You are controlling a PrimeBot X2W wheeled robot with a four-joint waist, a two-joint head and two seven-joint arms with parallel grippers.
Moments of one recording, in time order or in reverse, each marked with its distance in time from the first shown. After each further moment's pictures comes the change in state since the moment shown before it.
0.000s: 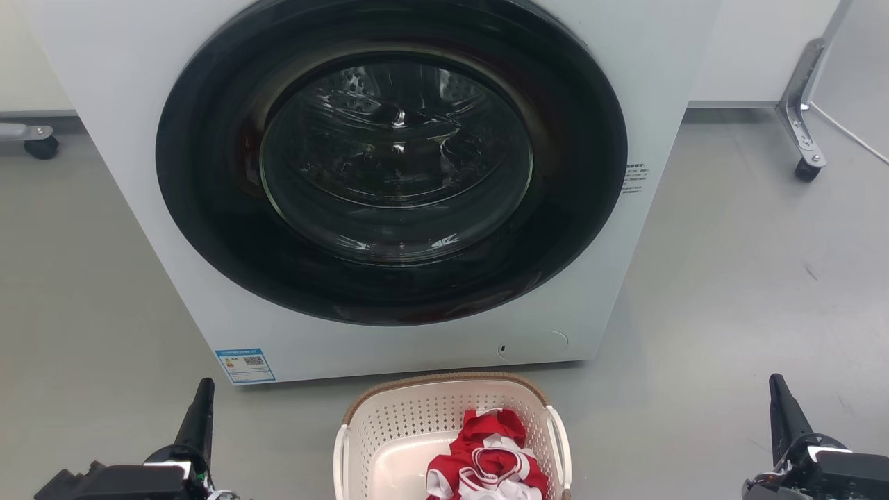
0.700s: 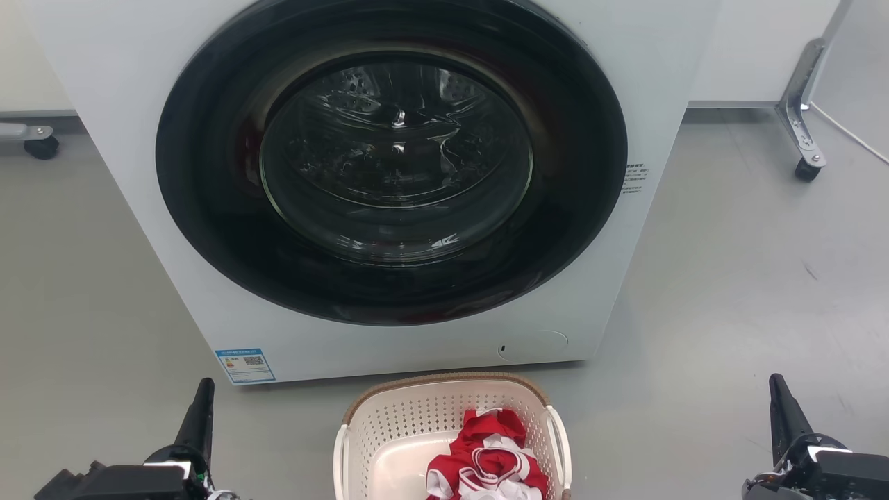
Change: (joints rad) left arm 0.000 0.000 0.000 0.000 0.000 0.000 0.000; right arm 0.000 0.000 0.000 0.000 0.000 0.000 0.000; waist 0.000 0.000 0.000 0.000
